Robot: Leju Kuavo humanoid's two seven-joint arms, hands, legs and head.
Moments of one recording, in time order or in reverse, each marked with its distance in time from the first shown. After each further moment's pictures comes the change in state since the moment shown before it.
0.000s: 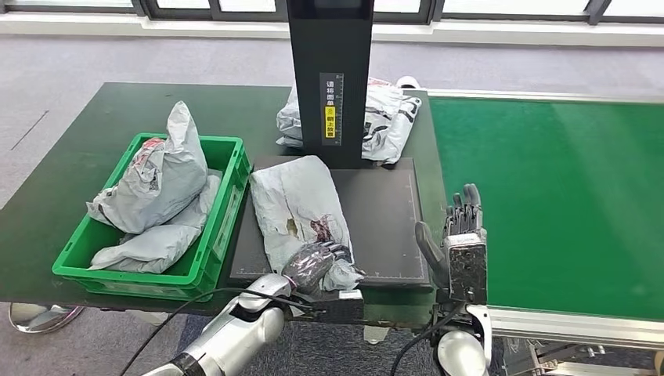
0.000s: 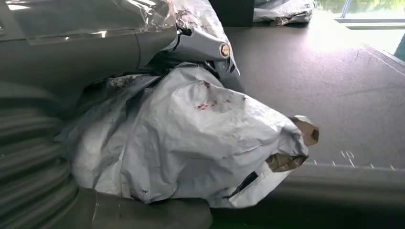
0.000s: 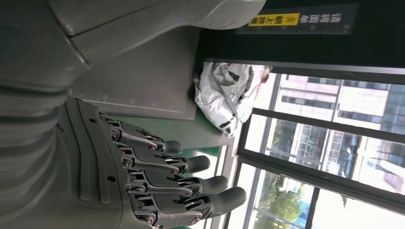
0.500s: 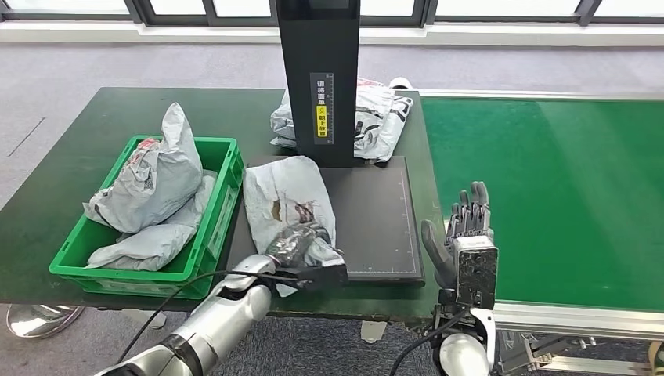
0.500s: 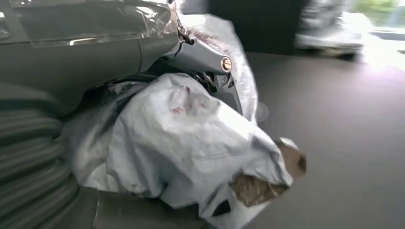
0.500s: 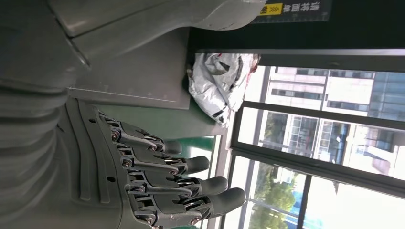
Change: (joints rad) left arm -0.068 0.031 0.051 -0.026 0.096 0.053 0.005; right arm 0.024 0.018 -0.002 -0.053 0.001 -0.005 -0.007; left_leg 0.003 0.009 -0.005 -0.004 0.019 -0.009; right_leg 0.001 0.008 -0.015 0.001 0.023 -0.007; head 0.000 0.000
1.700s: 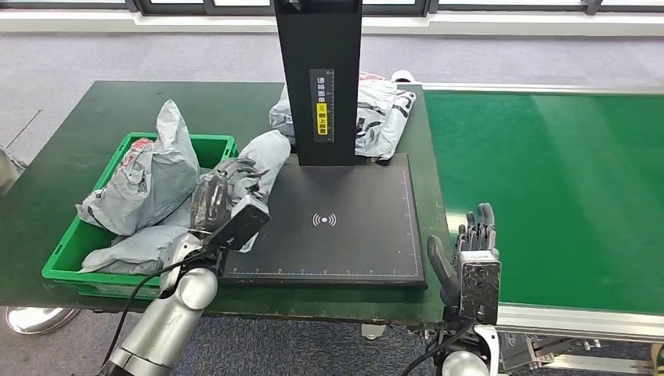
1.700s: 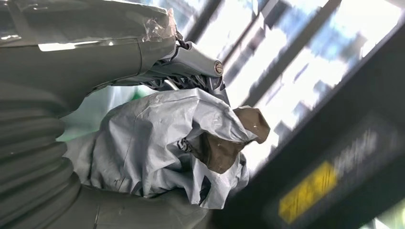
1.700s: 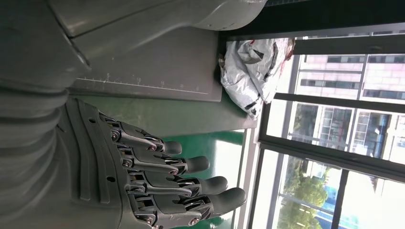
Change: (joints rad) left arm 0.176 0.128 0.185 -0.645 0.228 0.231 0.032; right arm 0.075 -0.005 -0.010 -0.019 0.009 -0.045 0.033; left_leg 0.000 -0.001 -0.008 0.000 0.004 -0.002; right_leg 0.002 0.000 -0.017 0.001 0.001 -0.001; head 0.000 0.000
